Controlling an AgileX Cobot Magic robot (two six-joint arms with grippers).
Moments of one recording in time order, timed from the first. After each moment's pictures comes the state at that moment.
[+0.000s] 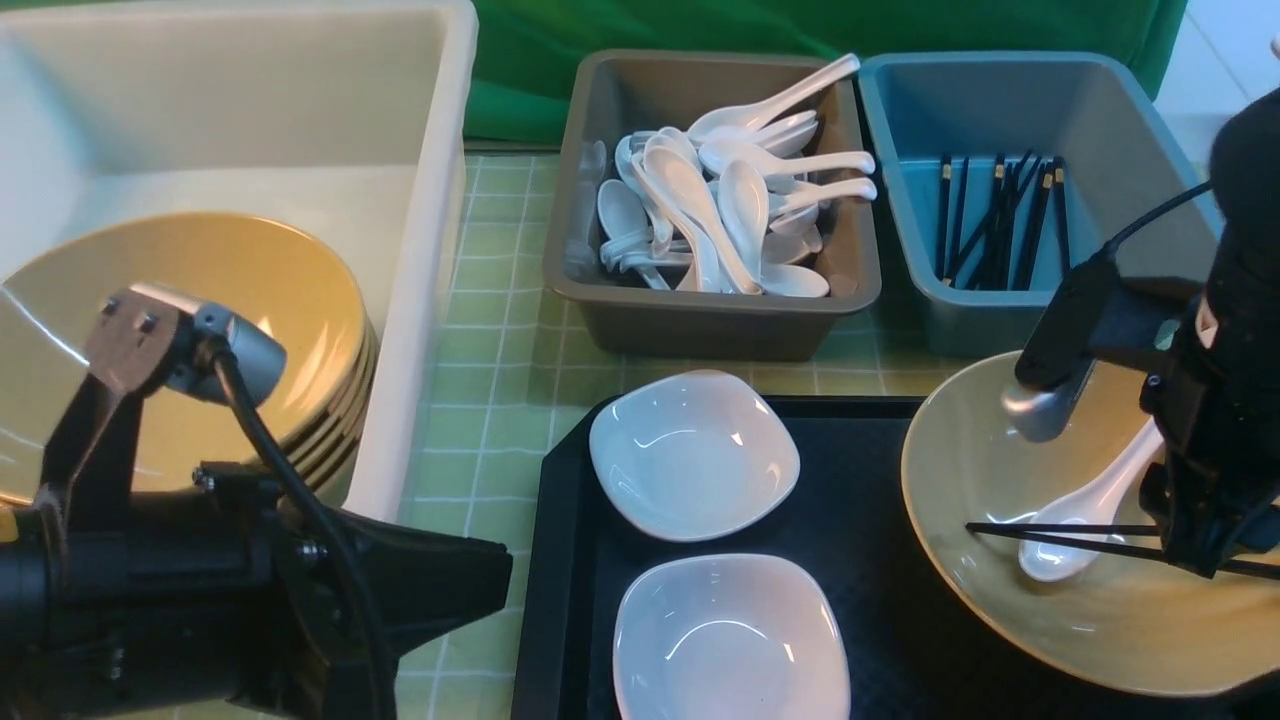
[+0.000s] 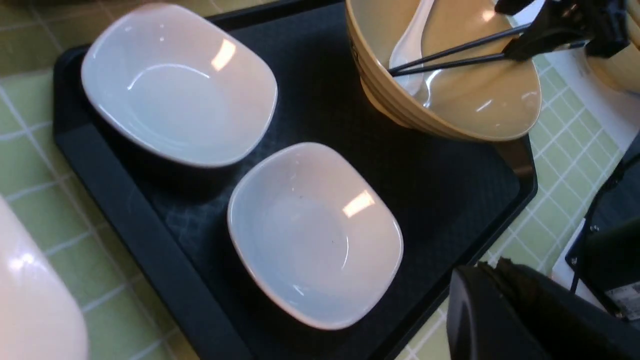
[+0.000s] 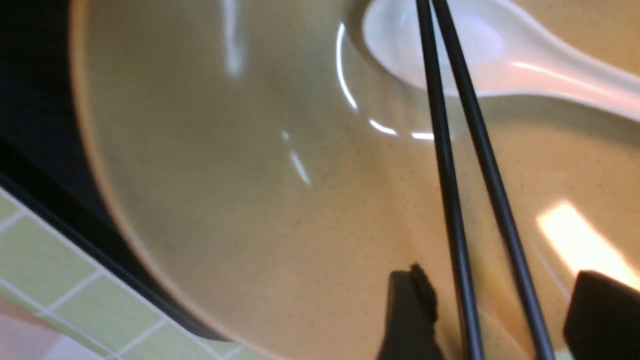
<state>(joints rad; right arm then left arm) 0.36 1.54 -1.15 -0.26 1.17 -0.42 -0.34 0.82 -0.63 -0.87 0.81 0.65</state>
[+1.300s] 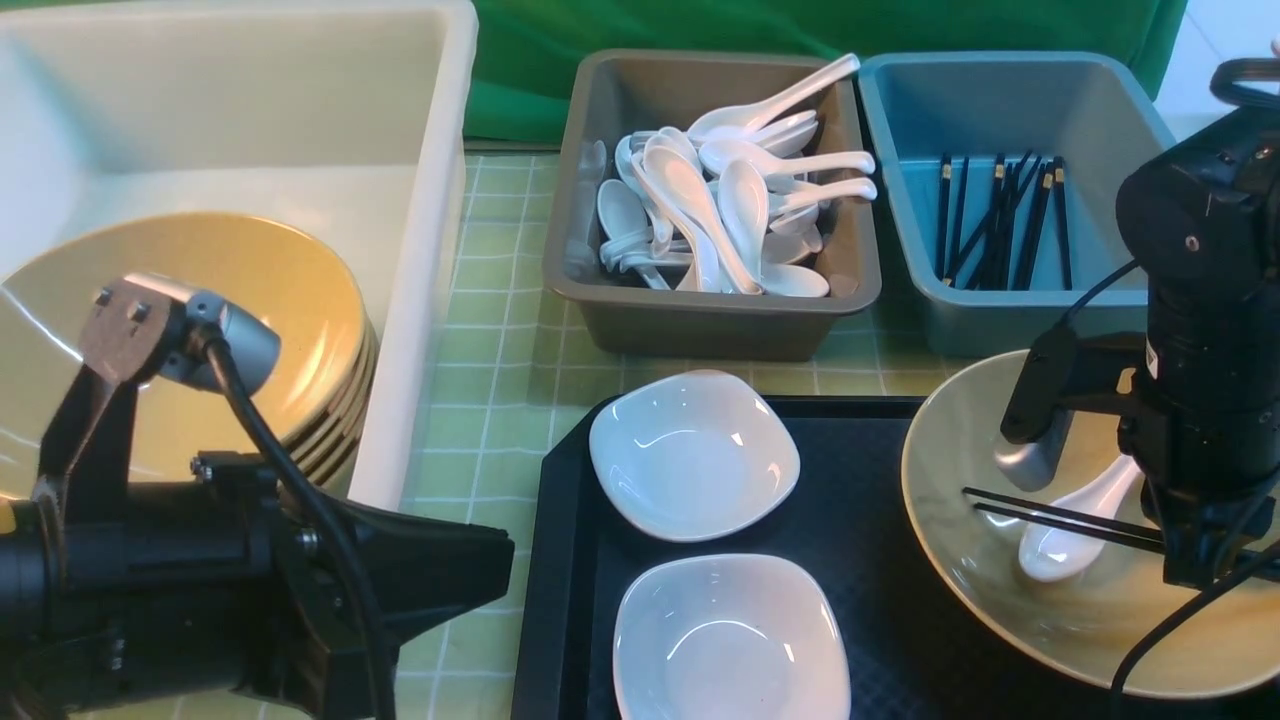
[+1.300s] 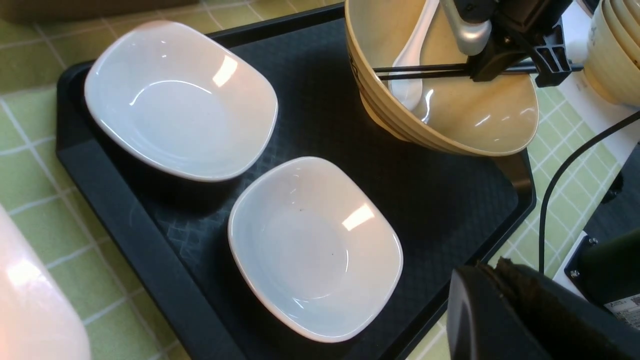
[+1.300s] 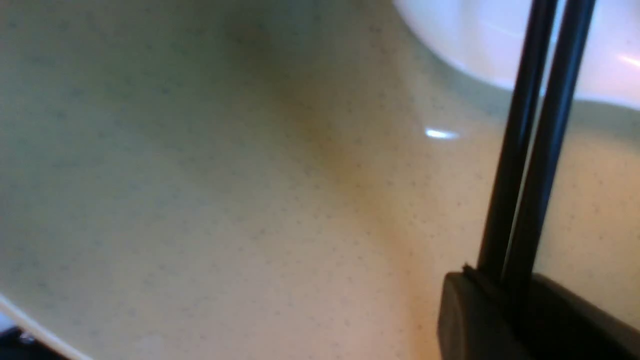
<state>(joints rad) 0.31 1.70 -1.16 -0.27 1.17 -0.55 -0.35 0.82 -0.63 -0.88 0.80 0.66</state>
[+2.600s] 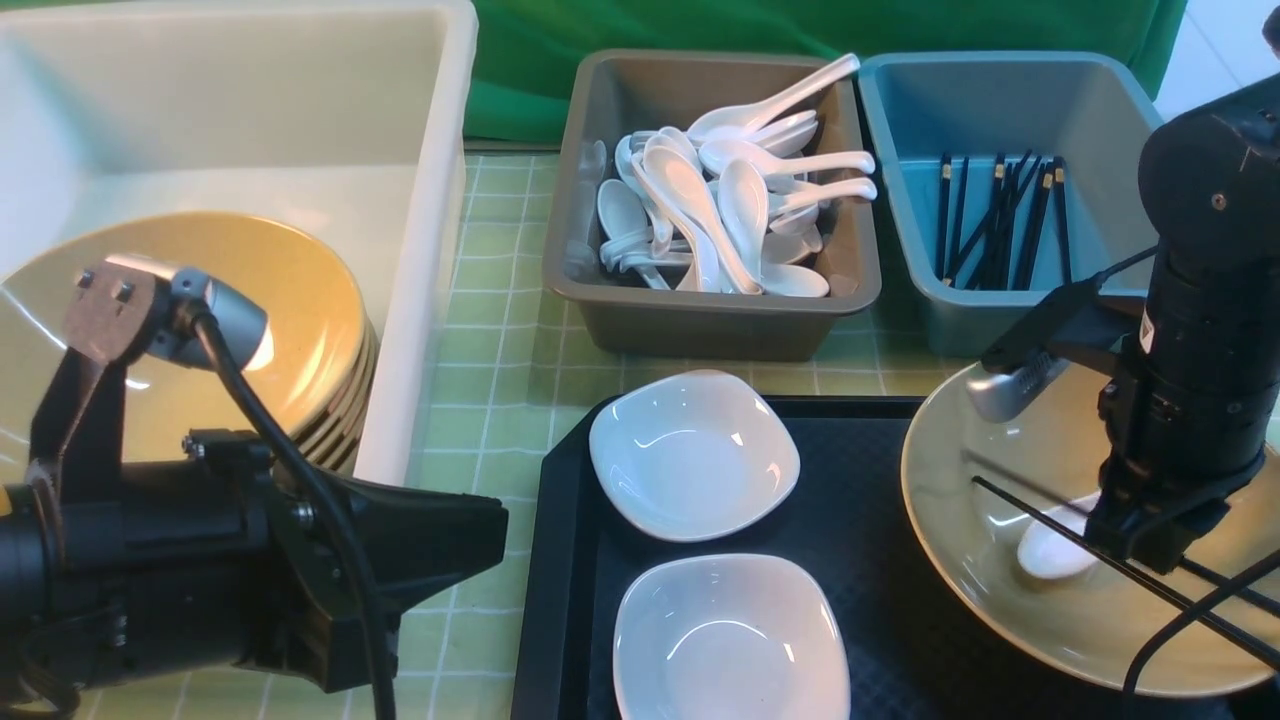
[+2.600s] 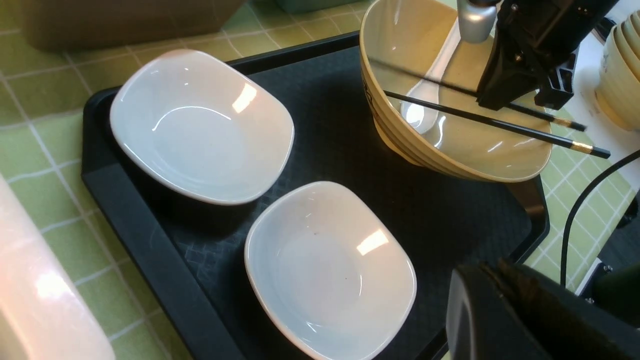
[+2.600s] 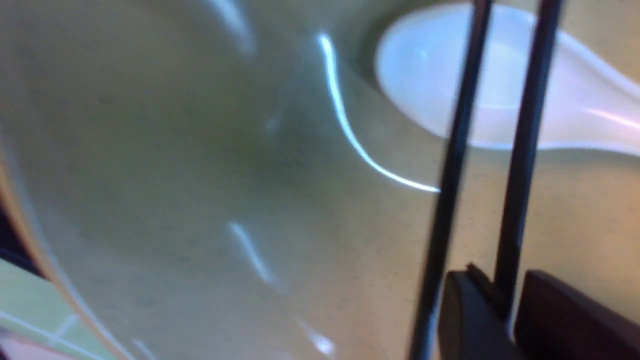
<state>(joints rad) 0.31 1.67 -1.19 -0.14 1.17 -0.27 -0.35 0.82 -0.63 -0.89 0.75 0.66</state>
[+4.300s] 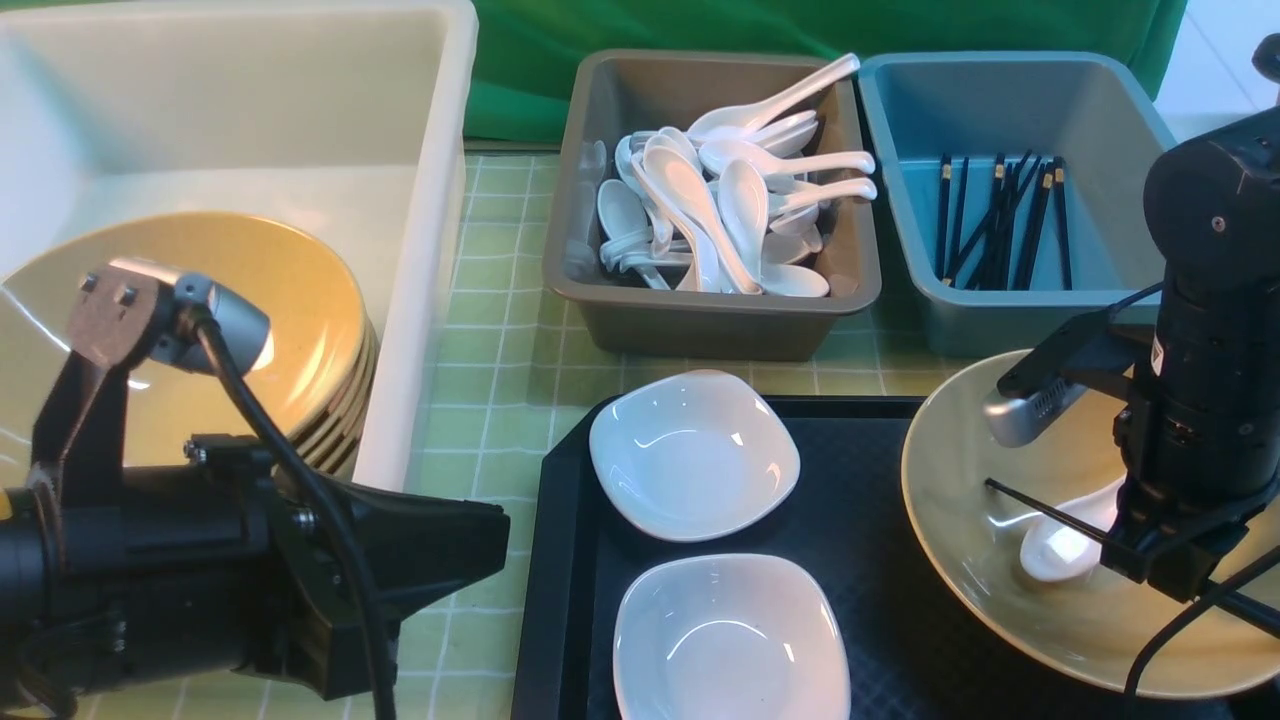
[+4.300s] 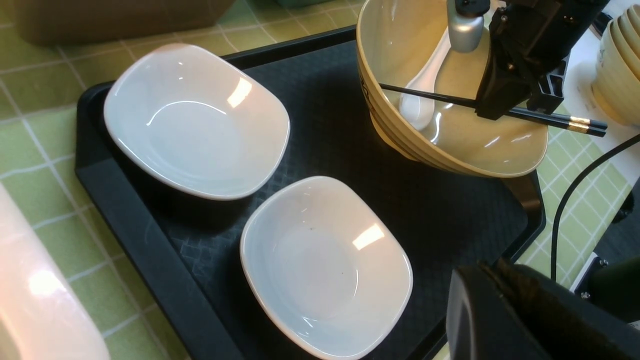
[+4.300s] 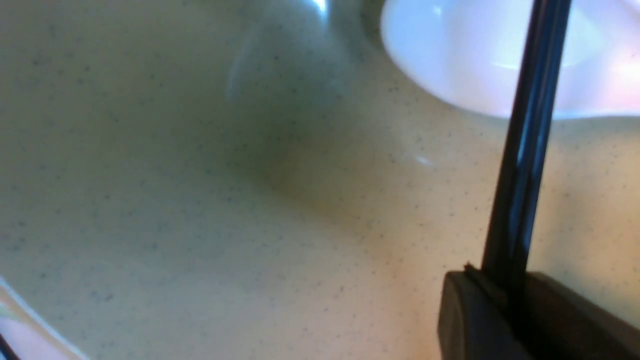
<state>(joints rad) 0.27 1.68 -1.15 -0.14 1.17 -0.29 -0.35 0.82 -0.63 -0.89 0.76 0.66</state>
